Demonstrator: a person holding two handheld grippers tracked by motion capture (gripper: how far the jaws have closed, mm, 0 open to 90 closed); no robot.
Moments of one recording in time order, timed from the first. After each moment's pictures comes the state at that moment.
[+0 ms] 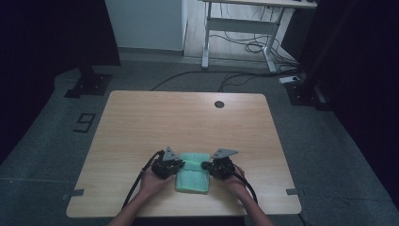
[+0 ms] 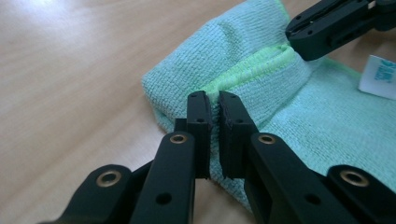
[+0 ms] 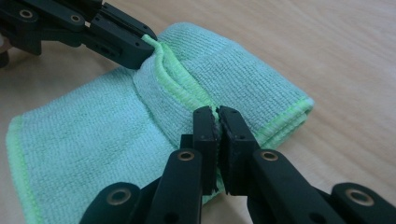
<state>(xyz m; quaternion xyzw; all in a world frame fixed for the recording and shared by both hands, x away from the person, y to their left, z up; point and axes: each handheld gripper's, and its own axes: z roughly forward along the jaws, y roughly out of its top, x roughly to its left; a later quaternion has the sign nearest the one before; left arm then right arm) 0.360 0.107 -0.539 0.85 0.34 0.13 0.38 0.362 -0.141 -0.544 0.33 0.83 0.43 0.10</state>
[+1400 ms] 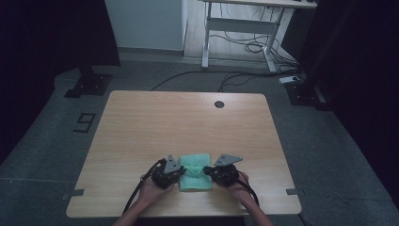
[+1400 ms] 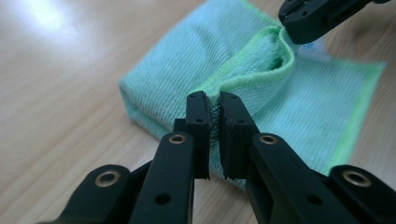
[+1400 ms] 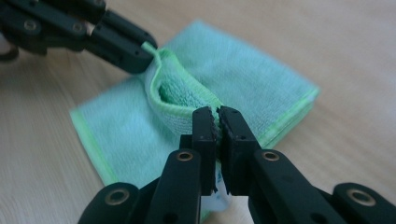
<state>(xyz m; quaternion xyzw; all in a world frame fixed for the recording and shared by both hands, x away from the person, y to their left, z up) 0.317 0.100 -0.534 0.86 0.30 0.17 0.37 0.330 -0.149 -0.532 0.30 0.84 0.44 0.12</state>
